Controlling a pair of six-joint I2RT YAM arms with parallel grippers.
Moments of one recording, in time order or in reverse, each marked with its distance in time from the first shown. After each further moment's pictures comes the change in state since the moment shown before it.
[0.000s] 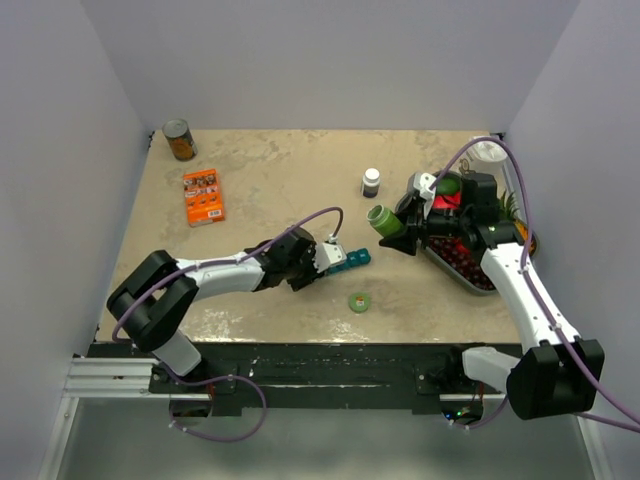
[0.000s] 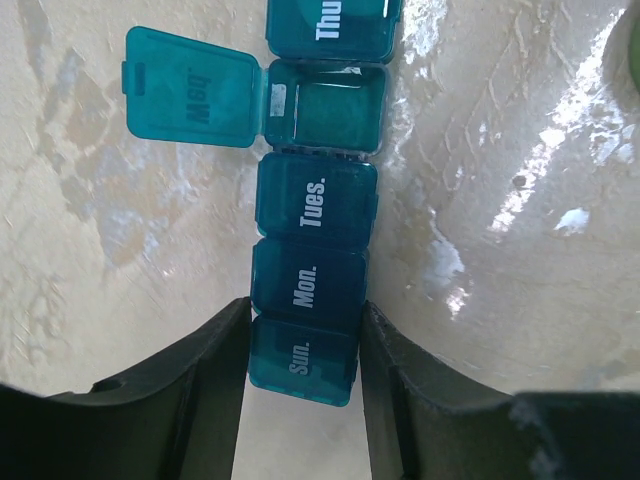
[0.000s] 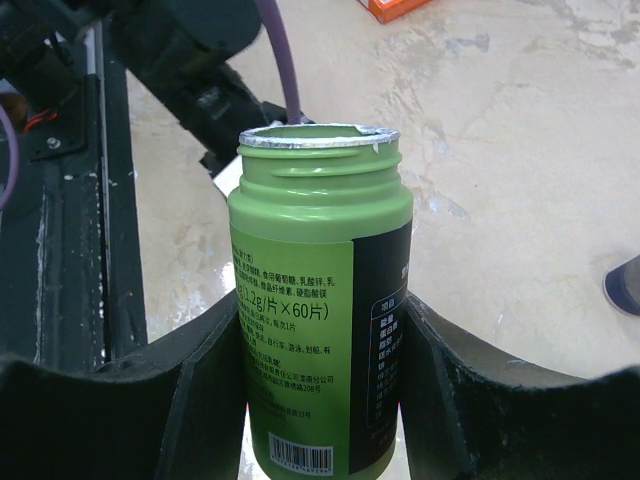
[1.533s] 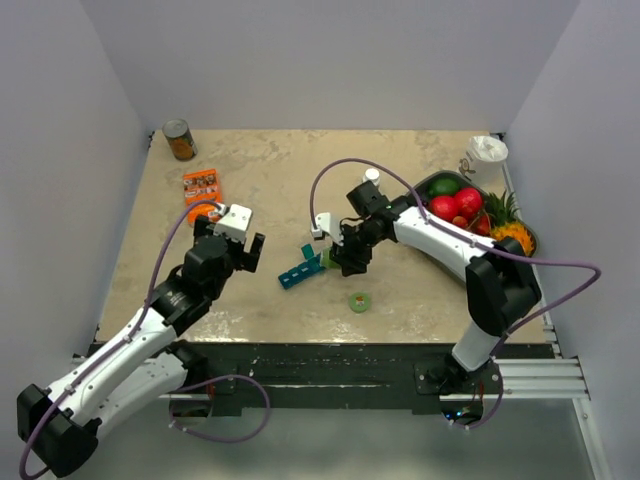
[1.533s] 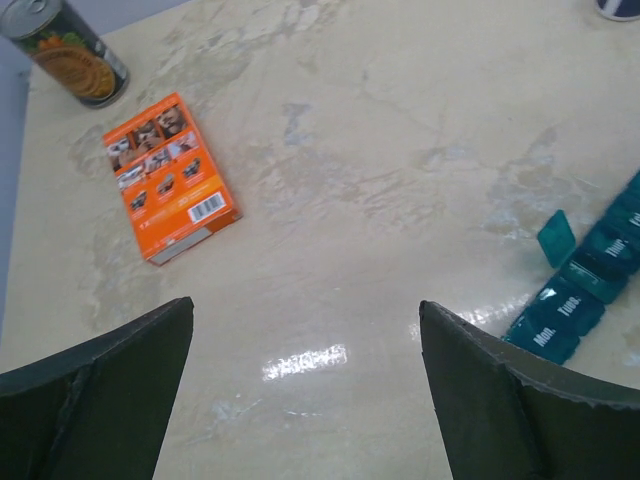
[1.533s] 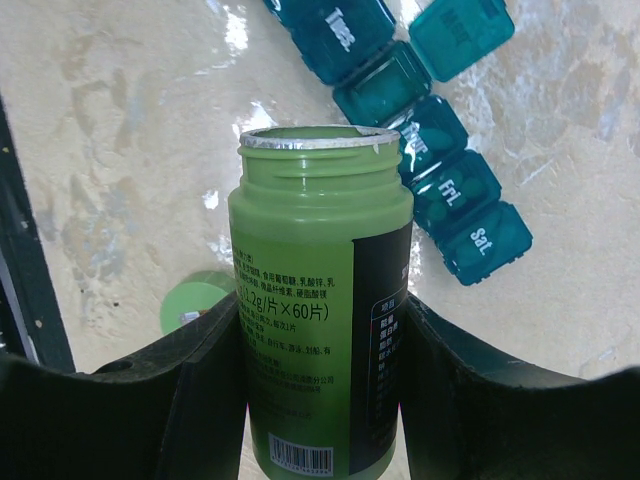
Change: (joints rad) left arm 0.142 -0.855 -0.211 -0.122 -0.501 -0.373; right arm 0.502 0.533 0.265 -0.273 0.623 -0.247
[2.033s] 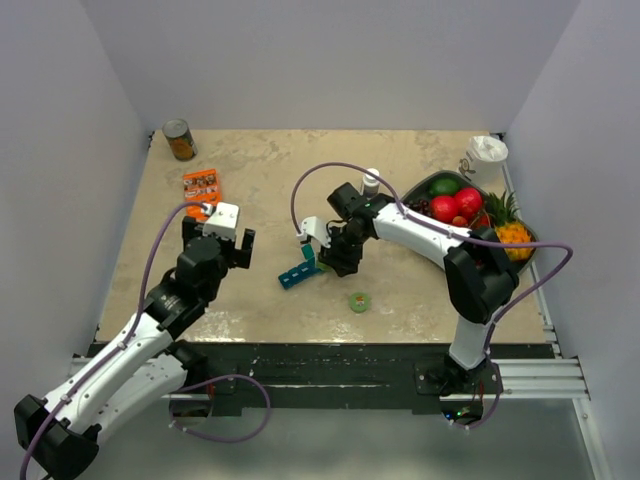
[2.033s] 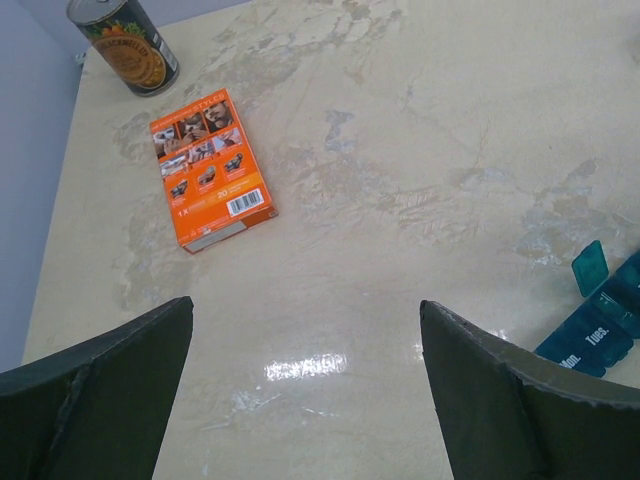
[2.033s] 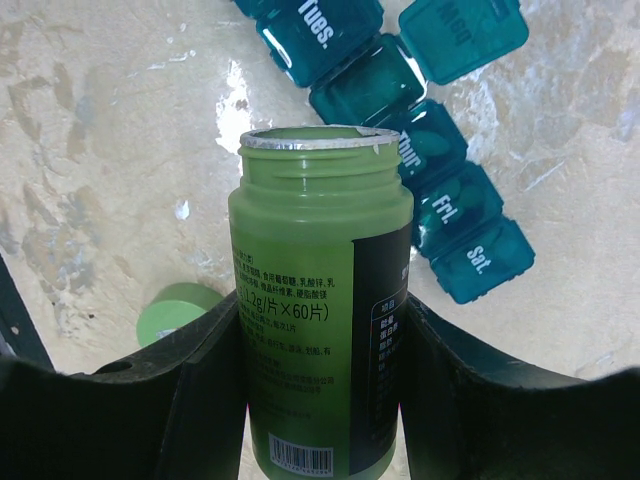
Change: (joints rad) left arm 0.034 -0.047 0.000 -0.016 -0.089 -0.036; right arm 0.067 0.127 0.105 -0.058 0.149 0.043
